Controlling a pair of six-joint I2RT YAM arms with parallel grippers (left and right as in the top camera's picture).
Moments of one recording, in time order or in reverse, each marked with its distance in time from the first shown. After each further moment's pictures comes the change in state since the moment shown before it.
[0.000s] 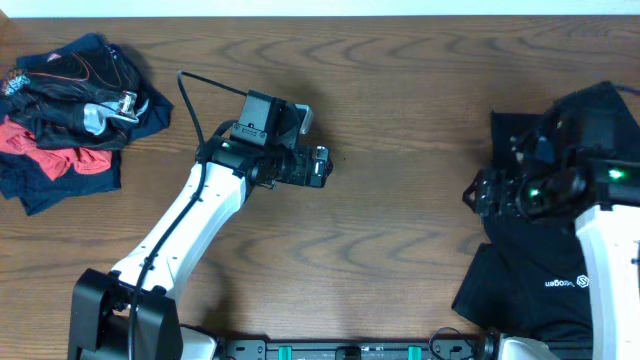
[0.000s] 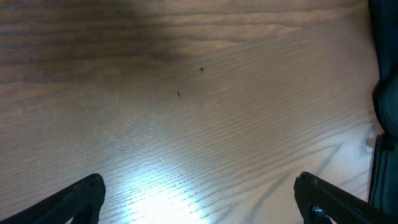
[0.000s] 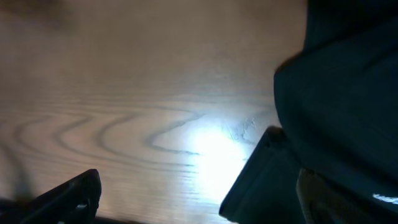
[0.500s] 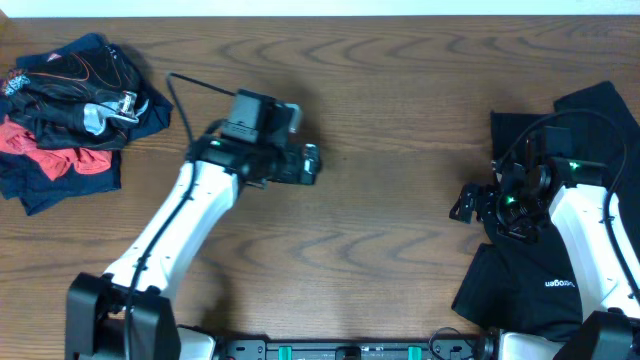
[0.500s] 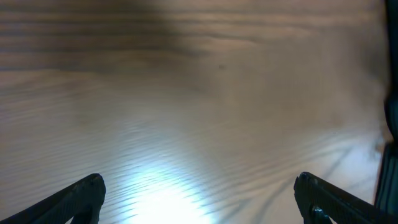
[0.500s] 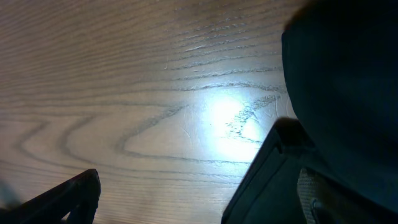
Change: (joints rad) left arm 0.078 -0.018 0.000 -0.039 -0.010 0.000; right arm 0.000 0.147 -0.177 0.148 0.001 0.080
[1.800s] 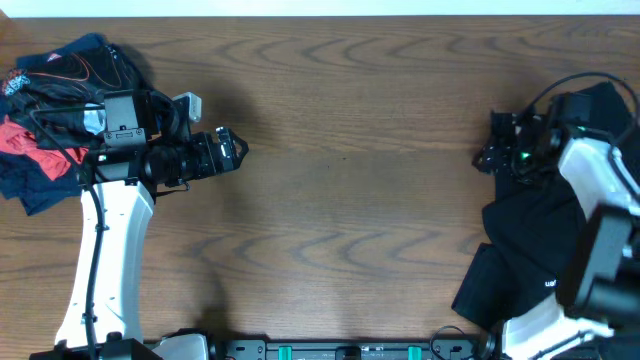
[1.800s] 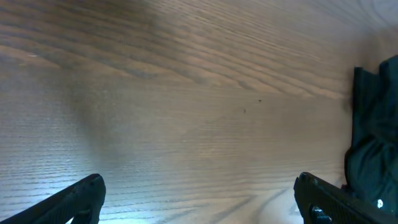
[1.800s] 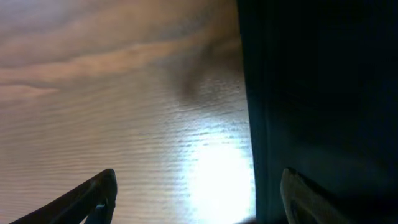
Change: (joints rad) left arm 0.406 -0.156 0.016 -0.171 0.198 0.058; right arm -0.129 0.417 0.193 0.379 -0.030 -0.117
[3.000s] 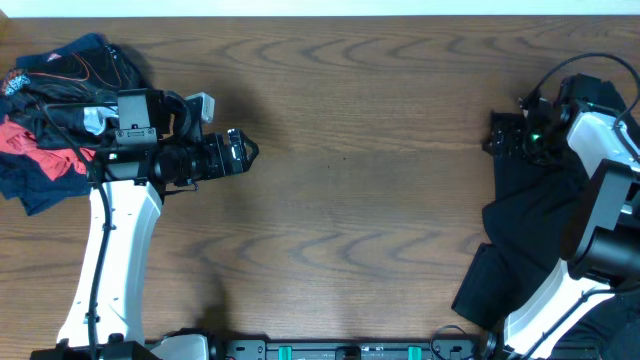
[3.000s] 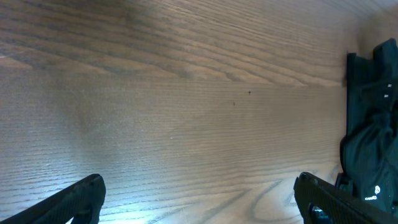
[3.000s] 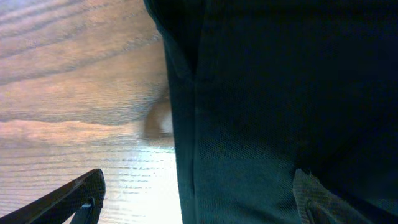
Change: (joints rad) left arm -0.050 0.000 0.000 0.001 0.004 0.003; right arm -0.056 0.203 0.210 -0.003 0.025 -0.141
